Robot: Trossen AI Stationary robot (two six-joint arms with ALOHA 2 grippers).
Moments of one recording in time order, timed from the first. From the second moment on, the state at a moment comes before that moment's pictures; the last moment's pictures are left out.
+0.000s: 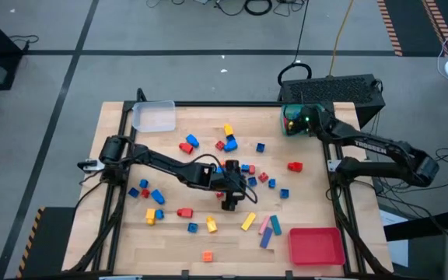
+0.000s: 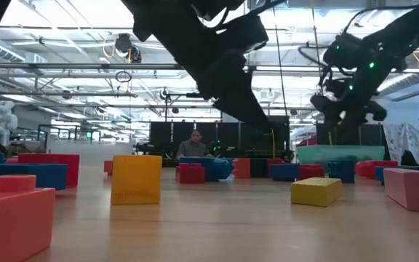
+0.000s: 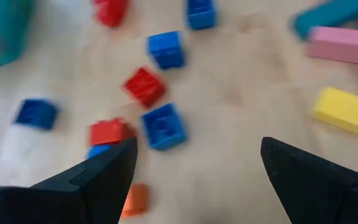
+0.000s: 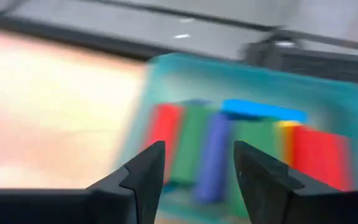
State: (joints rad) left arm -0.16 1.96 1.31 -0.12 -0.18 0.14; right arm -0.70 1.01 0.50 -0.27 0.34 0.45
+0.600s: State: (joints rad) left arm -0.30 1.98 1.31 -0.06 -0.43 -0.34; right arm -0.22 0.97 0.50 -0.31 0.46 0.62
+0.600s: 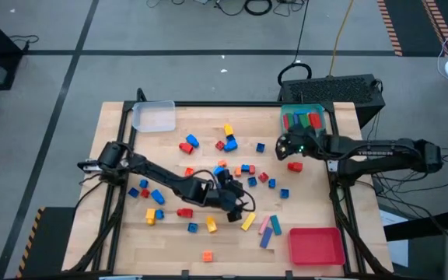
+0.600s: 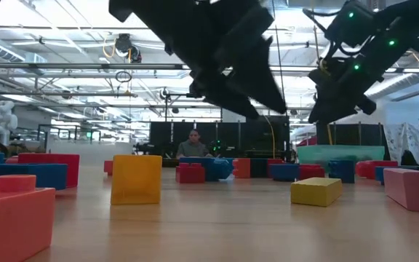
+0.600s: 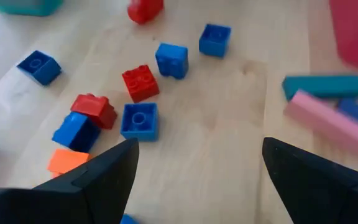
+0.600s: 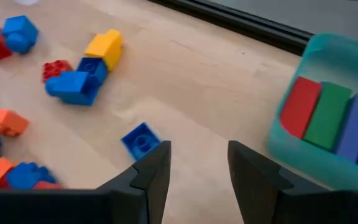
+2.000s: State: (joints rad) left arm -0.49 2.36 1.59 -0.09 -0.70 -0.75; right arm 0.20 1.01 0.50 -0.31 0.68 0.83
